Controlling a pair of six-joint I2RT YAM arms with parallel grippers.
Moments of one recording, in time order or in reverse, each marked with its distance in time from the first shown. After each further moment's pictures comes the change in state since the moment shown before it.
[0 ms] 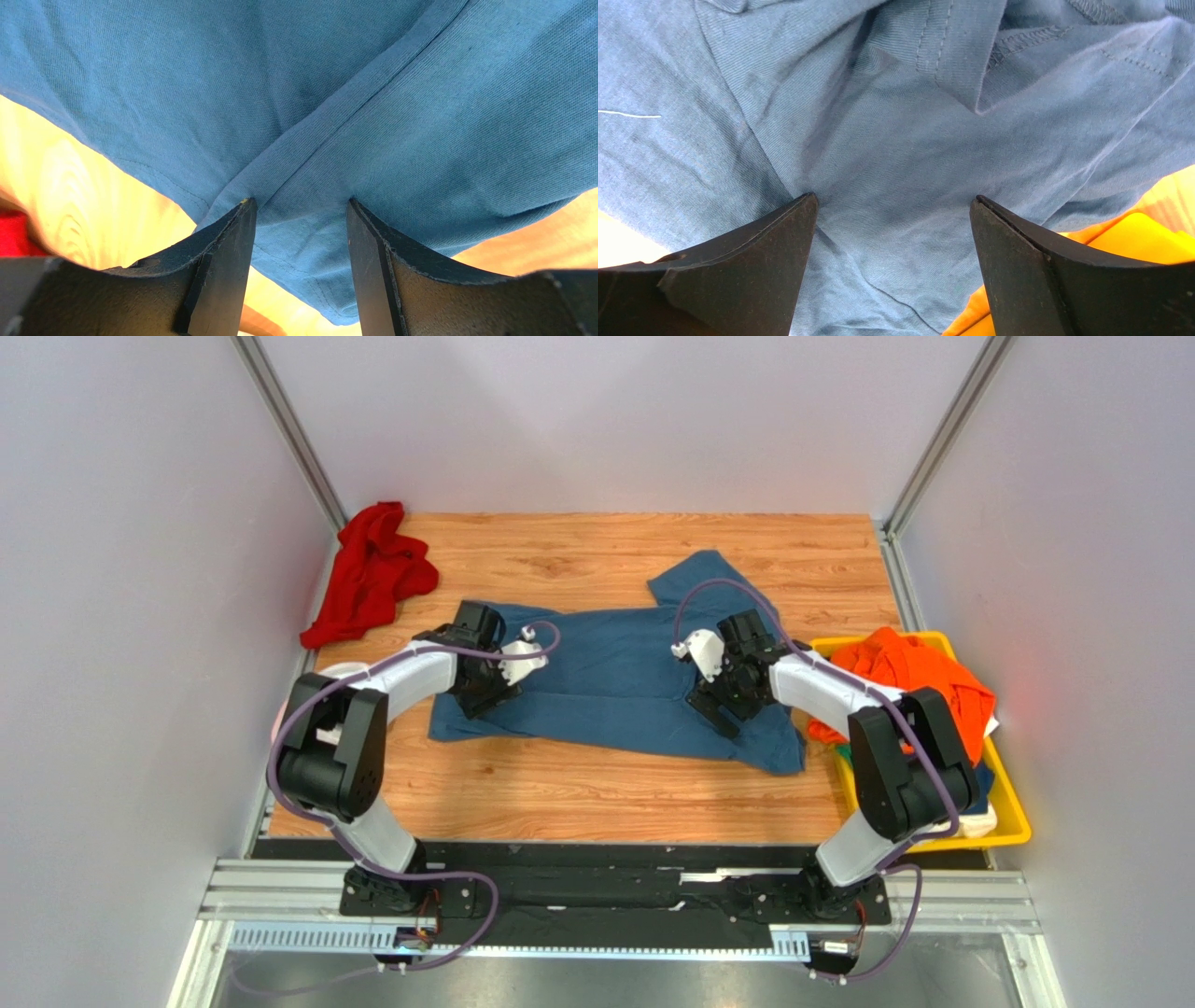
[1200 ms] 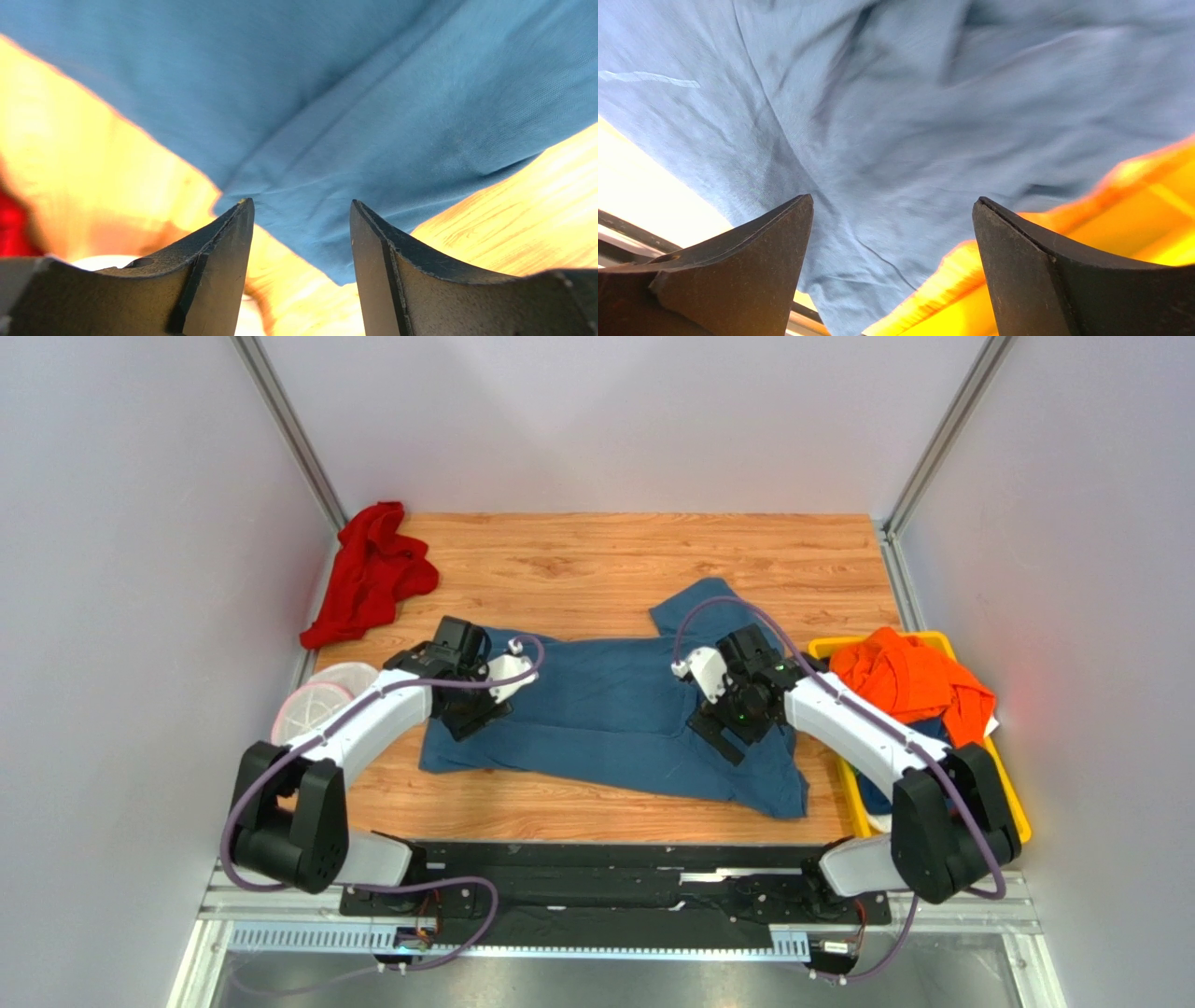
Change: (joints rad) left arm -0.026 -0.280 -0.139 -0.148 0.018 -0.048; right arm 0.108 -0.224 -0.075 -0.235 -0.008 0.093
